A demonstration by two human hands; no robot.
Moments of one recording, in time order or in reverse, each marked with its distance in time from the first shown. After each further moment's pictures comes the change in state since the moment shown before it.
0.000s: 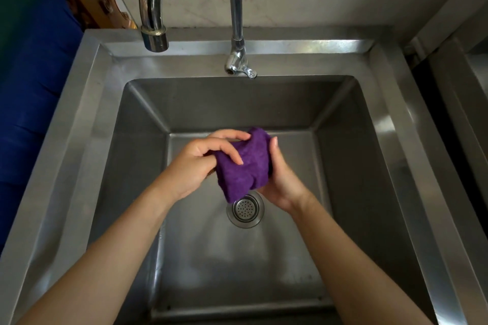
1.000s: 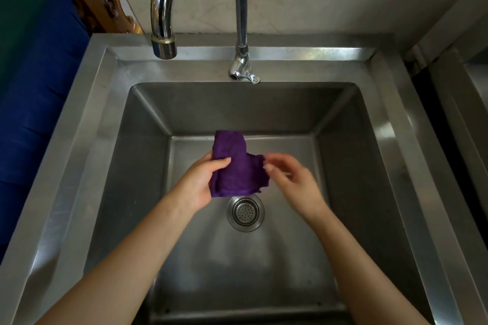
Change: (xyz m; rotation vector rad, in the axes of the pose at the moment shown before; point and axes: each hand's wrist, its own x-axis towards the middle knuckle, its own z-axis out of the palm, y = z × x) left_hand 0.008 -0.035 0.004 -0.479 0.349 -0.476; right_hand -0.036 -0.016 -0.004 -0.792 0.331 -0.305
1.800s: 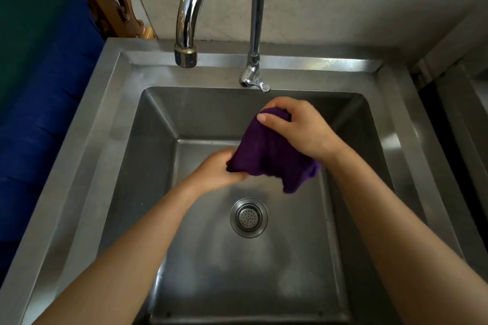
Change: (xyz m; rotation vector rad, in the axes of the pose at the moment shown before) left_hand 0.019 0.016 -0.009 1.042 -0.137 0.392; right_hand 0.057 -0.104 -0.017 -0.324 -0.139 -0.284
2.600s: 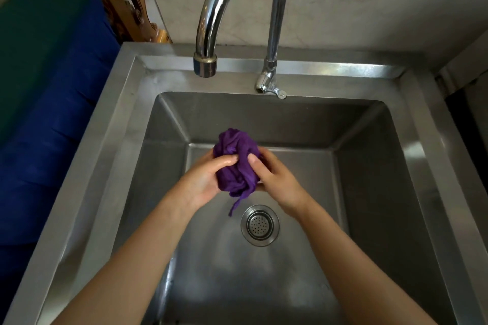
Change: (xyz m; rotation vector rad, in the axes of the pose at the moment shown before) left_hand -0.014 0.001 -0.025 -1.019 0.091 -0.204; right_hand -0.017 0.045 0.096 0.668 -0.099 0.375
